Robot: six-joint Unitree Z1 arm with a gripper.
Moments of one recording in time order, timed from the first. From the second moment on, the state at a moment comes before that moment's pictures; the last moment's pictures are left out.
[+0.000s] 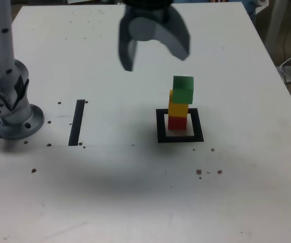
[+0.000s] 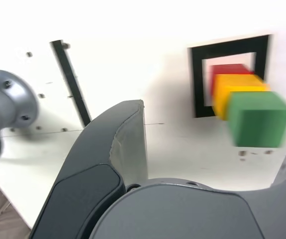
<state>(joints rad) -0.05 1.78 -1.62 1.53 0.09 0.05</state>
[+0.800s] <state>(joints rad) 0.01 1.49 -0.99 1.29 0.06 0.06</state>
